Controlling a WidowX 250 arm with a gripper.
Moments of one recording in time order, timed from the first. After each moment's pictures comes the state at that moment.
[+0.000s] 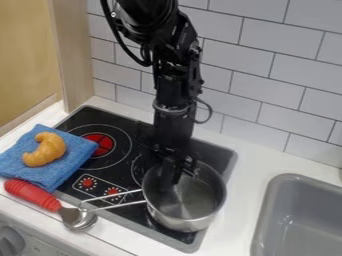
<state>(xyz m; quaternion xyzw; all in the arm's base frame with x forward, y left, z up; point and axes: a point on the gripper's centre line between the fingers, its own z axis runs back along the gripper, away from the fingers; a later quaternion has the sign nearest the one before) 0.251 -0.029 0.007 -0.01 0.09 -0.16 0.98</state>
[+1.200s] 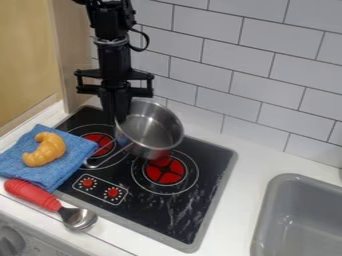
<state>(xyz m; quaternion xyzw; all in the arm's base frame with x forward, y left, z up) 0.296 0.053 0.052 -0.03 0.05 0.16 0.99</state>
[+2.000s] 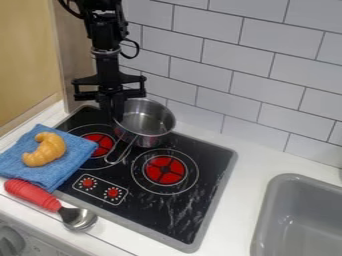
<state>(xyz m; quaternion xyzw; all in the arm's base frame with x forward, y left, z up) 0.318 0.076 0.026 -0.02 0.05 0.27 0.96</state>
